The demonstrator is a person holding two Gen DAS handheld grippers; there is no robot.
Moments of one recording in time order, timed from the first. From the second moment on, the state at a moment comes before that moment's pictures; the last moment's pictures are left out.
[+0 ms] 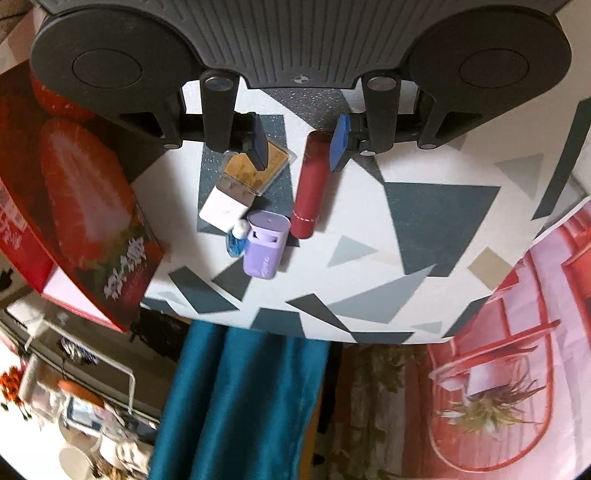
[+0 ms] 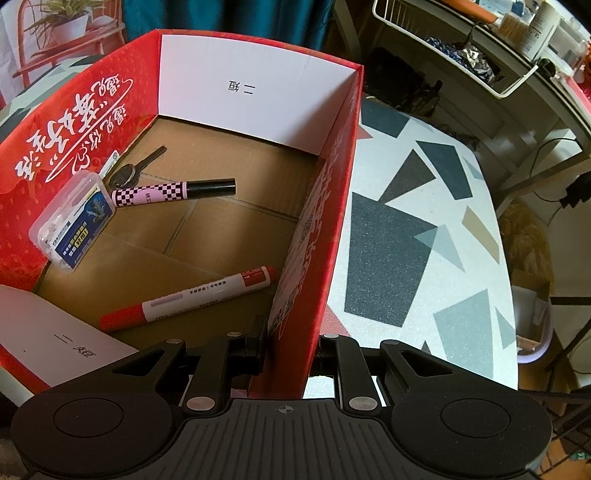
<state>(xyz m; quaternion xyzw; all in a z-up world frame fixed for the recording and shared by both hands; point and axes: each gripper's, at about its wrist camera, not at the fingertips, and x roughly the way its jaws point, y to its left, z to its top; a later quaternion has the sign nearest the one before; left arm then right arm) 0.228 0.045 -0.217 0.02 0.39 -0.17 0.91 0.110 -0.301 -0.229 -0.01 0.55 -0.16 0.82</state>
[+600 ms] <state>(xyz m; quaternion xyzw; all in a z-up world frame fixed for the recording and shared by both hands) 0.240 0.039 -0.243 0.04 0.43 -0.13 0.89 0.110 -0.301 -0.228 -0.01 0.55 -0.16 0.82</state>
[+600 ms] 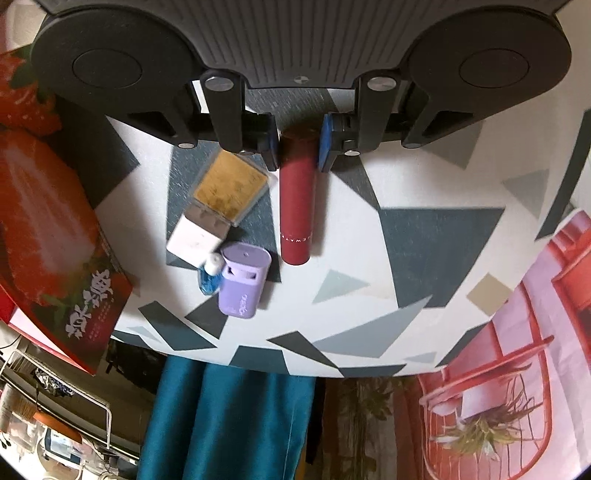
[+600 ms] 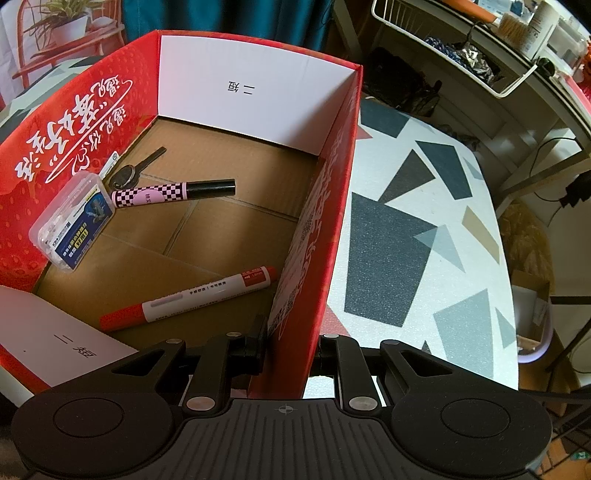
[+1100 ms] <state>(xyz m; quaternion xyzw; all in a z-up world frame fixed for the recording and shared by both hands) 0.211 0.008 -0.243 0.03 0.44 -0.19 0.88 0.109 -0.301 -0.228 0.00 0.54 -0.16 0.82</state>
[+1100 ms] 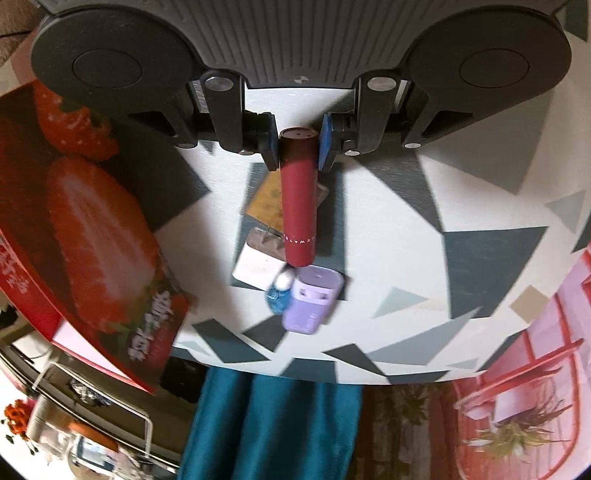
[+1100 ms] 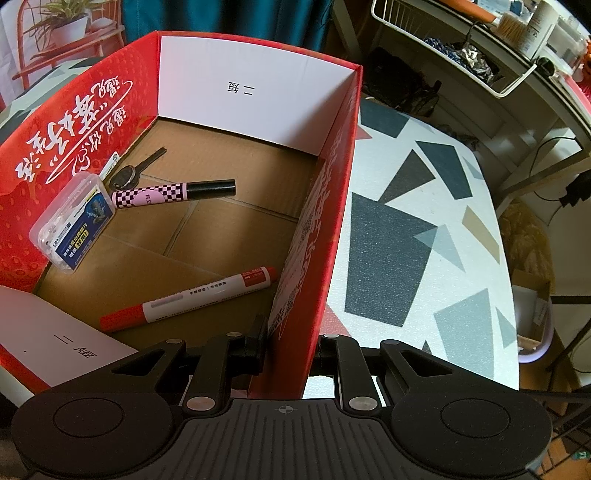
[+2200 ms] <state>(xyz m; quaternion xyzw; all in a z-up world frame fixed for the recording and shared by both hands) 0.220 -0.074 -0.246 0.22 0.32 -0.41 0.83 0.110 -0.300 -0.229 0.00 0.55 -0.16 0.82</state>
